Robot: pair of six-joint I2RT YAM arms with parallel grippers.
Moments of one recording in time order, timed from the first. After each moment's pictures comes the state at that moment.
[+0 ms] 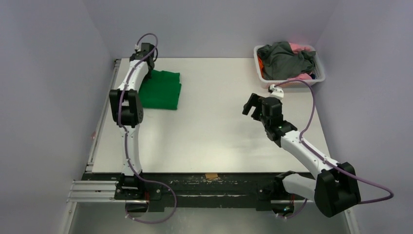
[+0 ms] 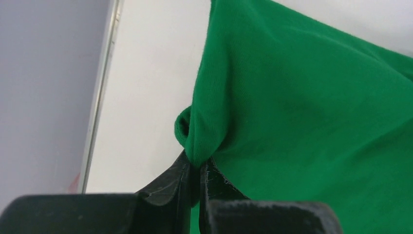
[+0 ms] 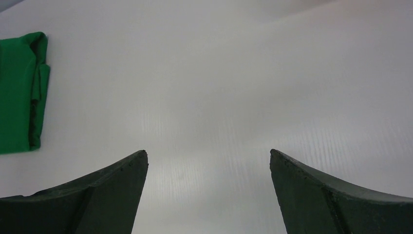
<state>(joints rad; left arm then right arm) -0.07 2.37 2.20 -0.91 -0.59 -0.18 0.36 1.13 0.66 -0.02 0.27 0.55</state>
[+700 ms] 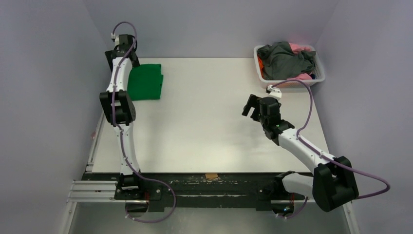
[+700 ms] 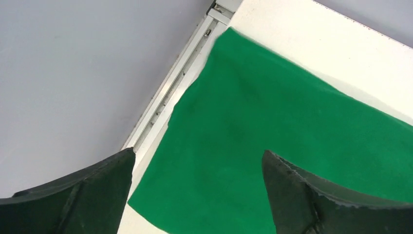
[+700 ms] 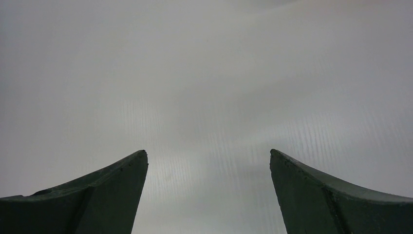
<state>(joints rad) 0.11 2.48 2.44 -0.76 -0.55 -0.17 0.36 1.19 0.66 -0.01 0.30 0.53</state>
